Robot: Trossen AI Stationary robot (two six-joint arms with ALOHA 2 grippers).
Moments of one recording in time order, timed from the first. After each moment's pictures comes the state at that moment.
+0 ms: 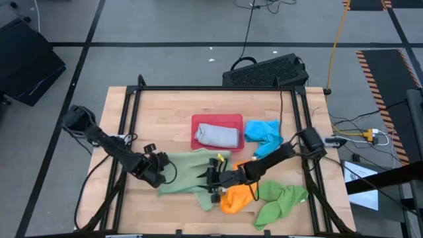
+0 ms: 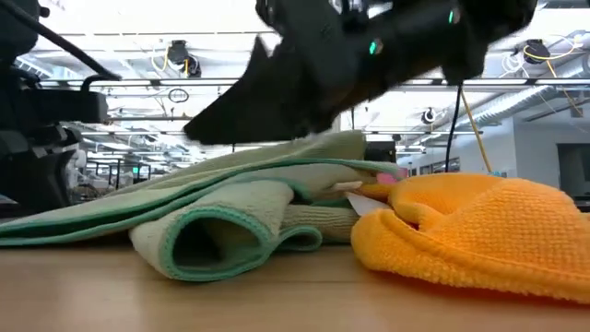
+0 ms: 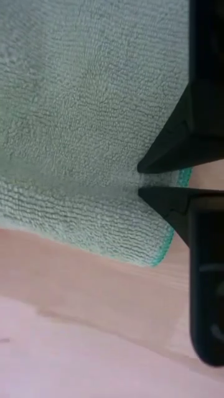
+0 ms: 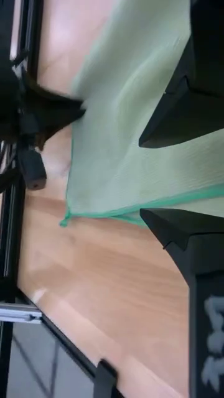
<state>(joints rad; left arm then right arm) -0.61 1.43 0.55 -0.67 -0.39 -0.91 0.37 2.03 1.10 0.48 0.30 0.09</state>
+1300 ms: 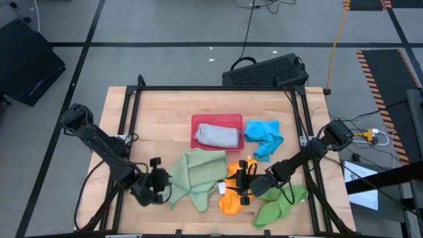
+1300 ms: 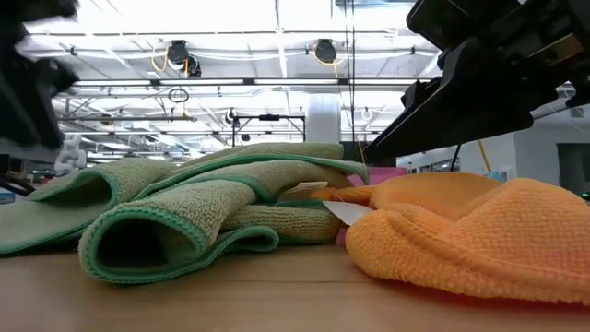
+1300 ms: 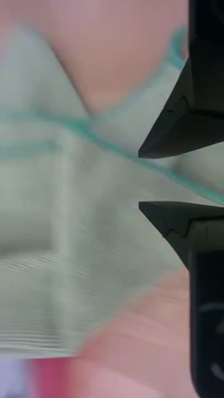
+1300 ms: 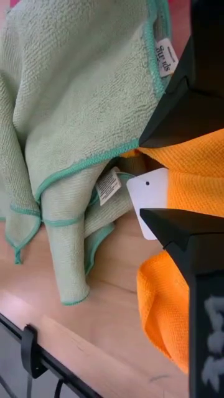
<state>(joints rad) -0.83 1.38 0.73 -0.47 -0.56 -0.77 0.55 1.74 0.71 0.43 0.47 0.29</state>
